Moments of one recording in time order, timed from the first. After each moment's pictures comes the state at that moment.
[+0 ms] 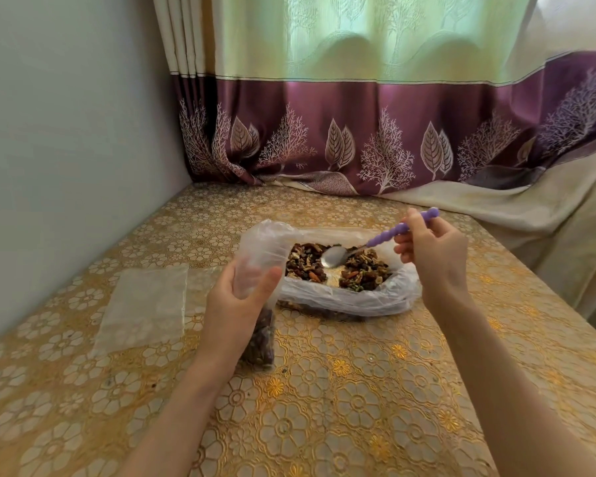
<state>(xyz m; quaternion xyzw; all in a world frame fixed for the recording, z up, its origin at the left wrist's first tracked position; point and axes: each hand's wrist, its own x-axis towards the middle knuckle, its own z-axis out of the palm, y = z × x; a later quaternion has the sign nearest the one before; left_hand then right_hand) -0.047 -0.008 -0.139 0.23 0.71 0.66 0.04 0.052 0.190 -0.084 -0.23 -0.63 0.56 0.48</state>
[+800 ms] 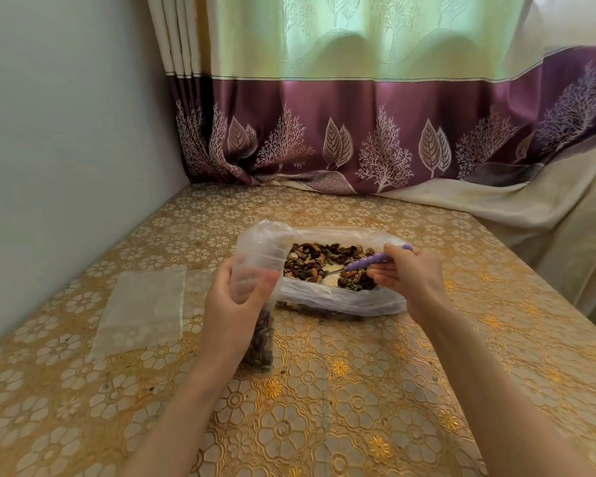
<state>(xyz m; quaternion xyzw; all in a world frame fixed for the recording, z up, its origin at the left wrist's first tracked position) -0.046 -0.008 -0.142 0.24 0.70 0.67 0.03 0.043 0.196 -0.107 -0.30 -0.63 0.64 0.33</state>
